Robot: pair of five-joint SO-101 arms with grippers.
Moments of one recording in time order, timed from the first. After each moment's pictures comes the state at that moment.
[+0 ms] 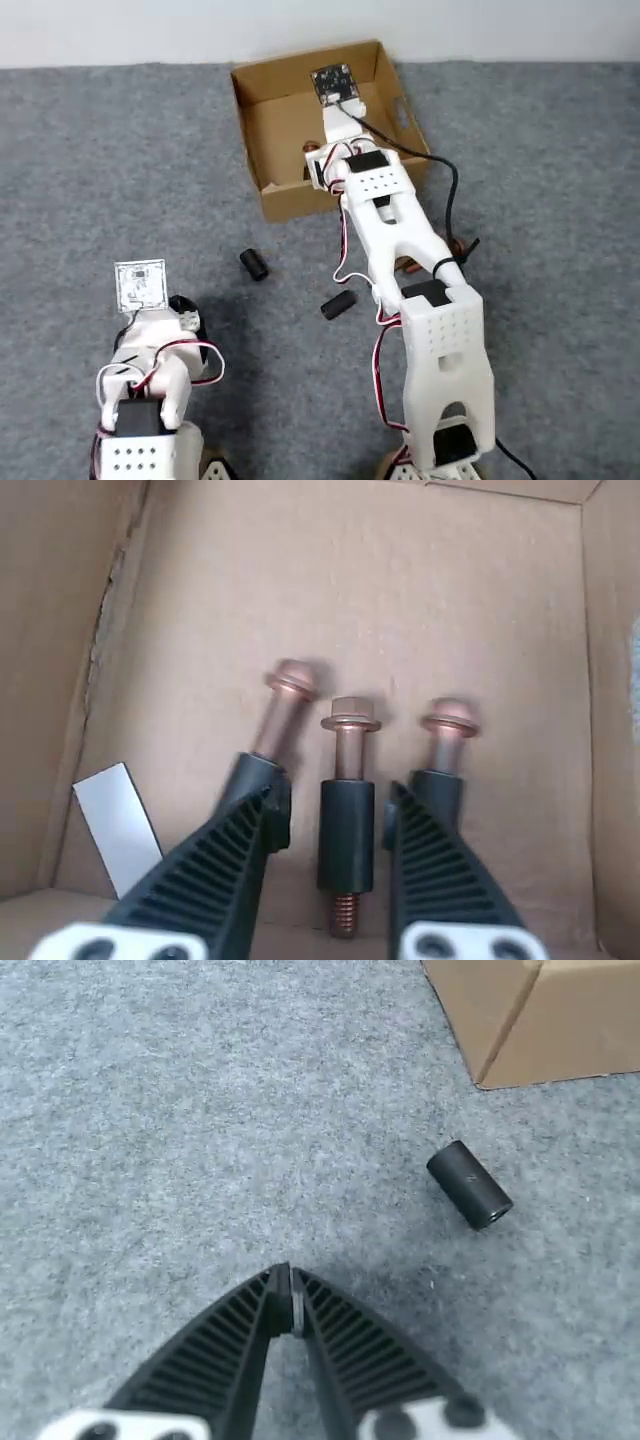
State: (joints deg) left arm -6.9 -93.6 97.1 51.9 11.0; right arm -19.3 41.3 -25.0 40.6 2.5
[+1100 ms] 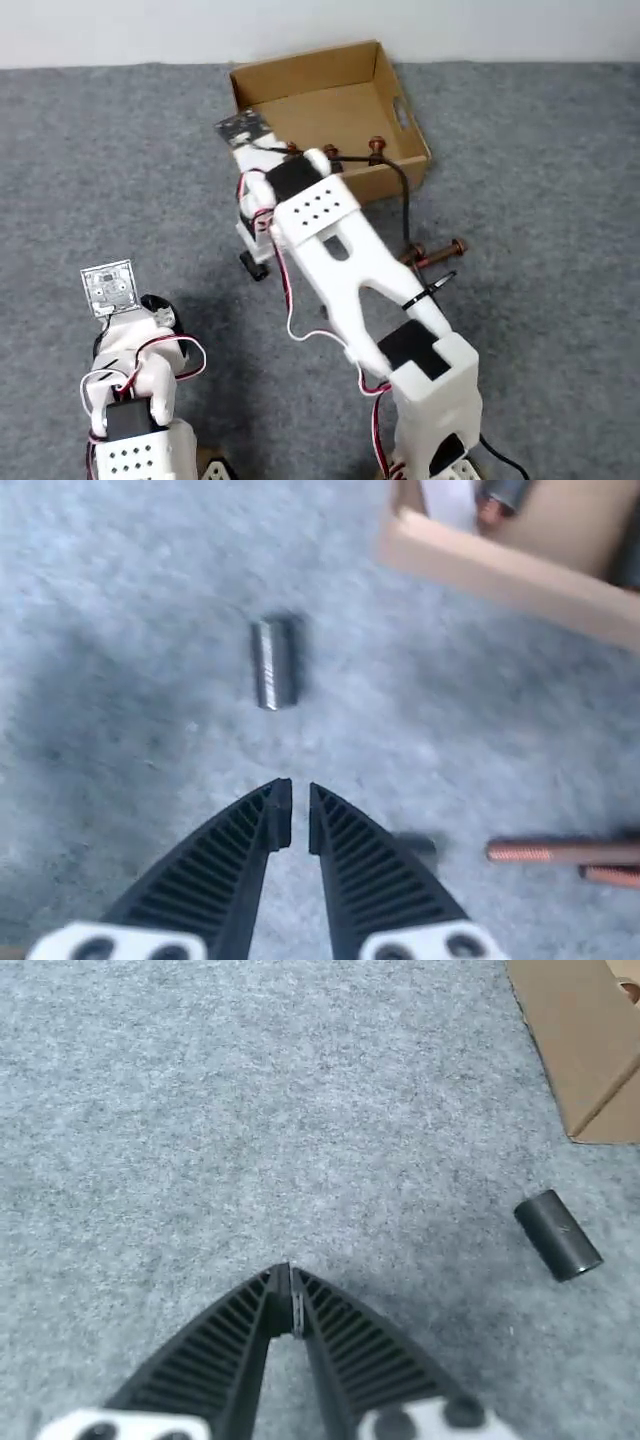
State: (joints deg) left arm -16.0 -93.6 97.1 49.8 11.1; right arm -39.3 21.6 -25.0 87.2 -4.2
